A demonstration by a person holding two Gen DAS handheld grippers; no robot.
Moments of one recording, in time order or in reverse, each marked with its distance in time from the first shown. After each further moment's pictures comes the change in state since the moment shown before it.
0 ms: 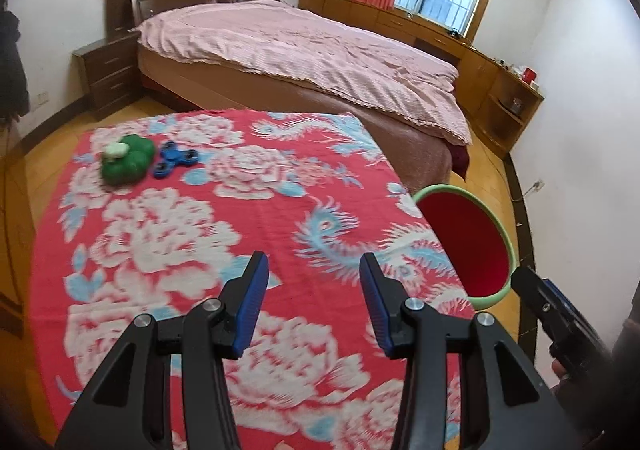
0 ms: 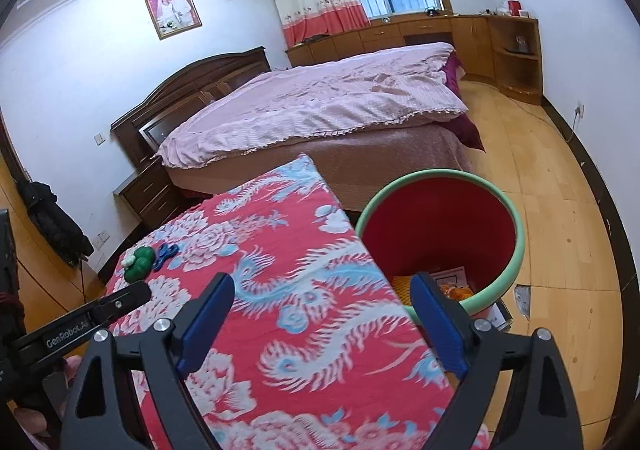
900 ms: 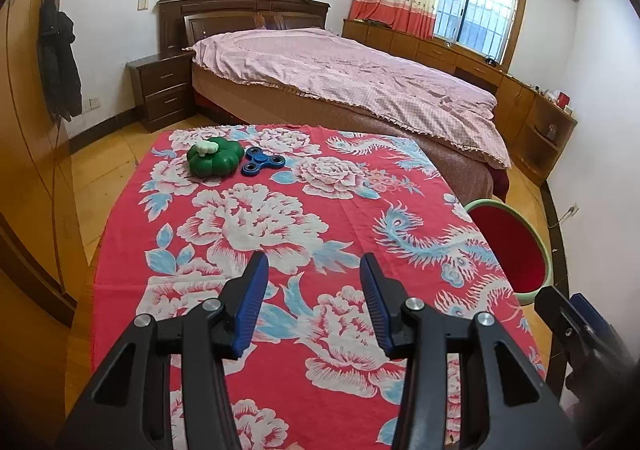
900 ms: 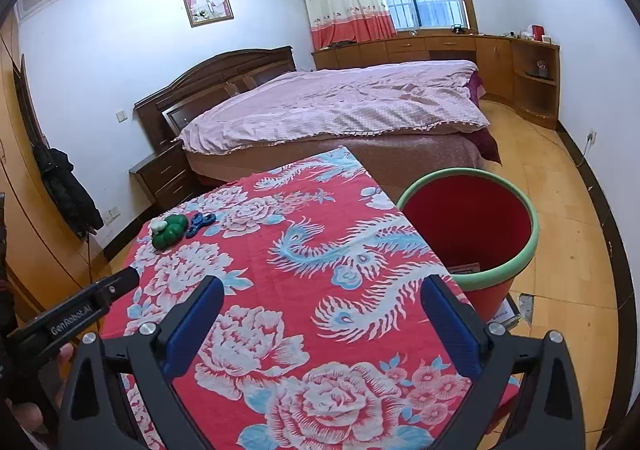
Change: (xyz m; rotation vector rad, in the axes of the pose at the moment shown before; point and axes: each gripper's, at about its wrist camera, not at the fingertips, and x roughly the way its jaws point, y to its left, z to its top) left arm -0.051 0.047 -0.039 -0.045 -0.116 0.153; right arm -0.033 0.052 -0.046 -0.103 -0.020 0.032
